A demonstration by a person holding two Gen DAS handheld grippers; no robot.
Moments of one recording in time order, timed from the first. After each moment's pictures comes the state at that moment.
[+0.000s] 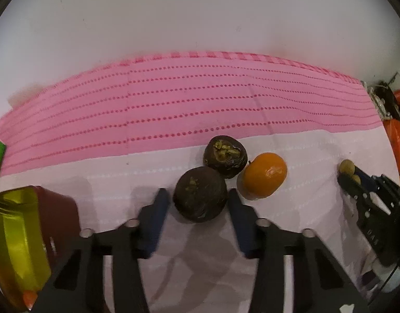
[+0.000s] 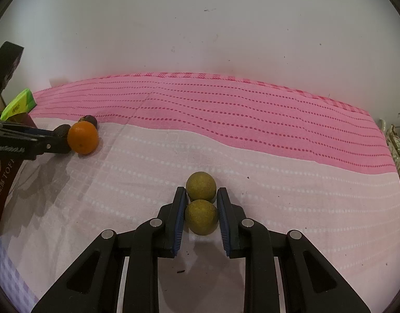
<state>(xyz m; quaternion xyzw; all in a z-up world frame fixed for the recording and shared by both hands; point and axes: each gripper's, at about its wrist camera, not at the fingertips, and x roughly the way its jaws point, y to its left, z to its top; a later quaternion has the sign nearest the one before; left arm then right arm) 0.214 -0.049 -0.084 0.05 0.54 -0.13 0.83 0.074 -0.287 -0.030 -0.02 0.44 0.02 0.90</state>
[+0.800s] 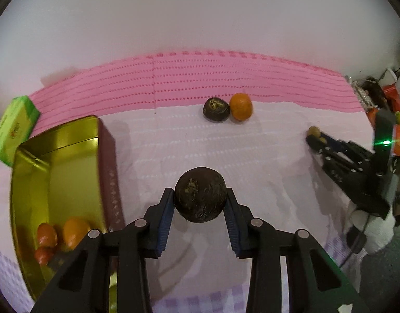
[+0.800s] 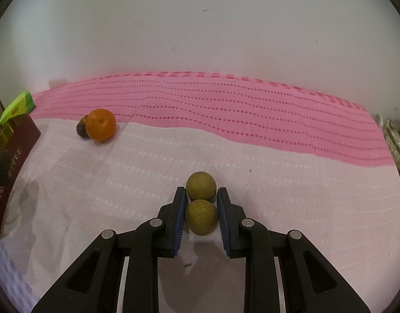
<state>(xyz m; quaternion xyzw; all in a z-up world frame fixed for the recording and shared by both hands) 0.110 -0.016 -0.029 0.05 0.53 -0.13 0.84 0.063 -0.280 -0.030 -0.01 0.44 0.00 0.90</state>
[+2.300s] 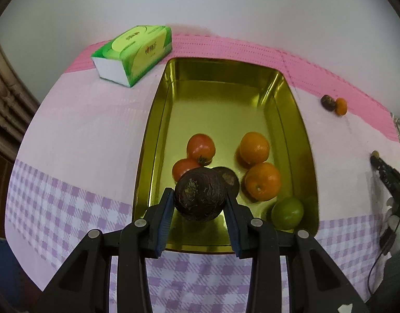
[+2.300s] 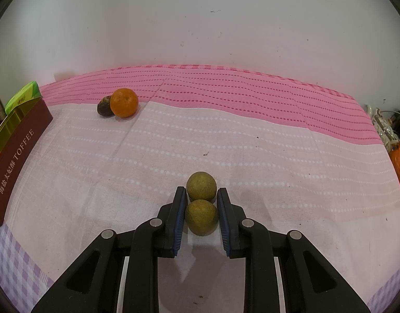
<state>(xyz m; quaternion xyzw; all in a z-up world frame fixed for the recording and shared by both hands) 0.045 0.170 -0.029 -0.01 0.54 0.02 0.84 0.024 -0.263 -0.026 -0.02 0.44 -0.01 0.90</state>
